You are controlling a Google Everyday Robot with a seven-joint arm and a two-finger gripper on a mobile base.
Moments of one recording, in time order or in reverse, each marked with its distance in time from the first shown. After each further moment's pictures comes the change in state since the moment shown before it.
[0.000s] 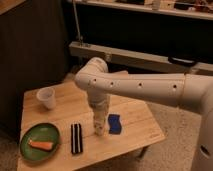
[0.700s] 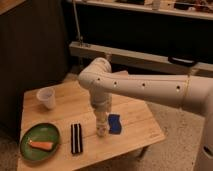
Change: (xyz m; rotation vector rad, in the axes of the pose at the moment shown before) arm -0.011 0.006 0.005 0.036 0.023 0.013
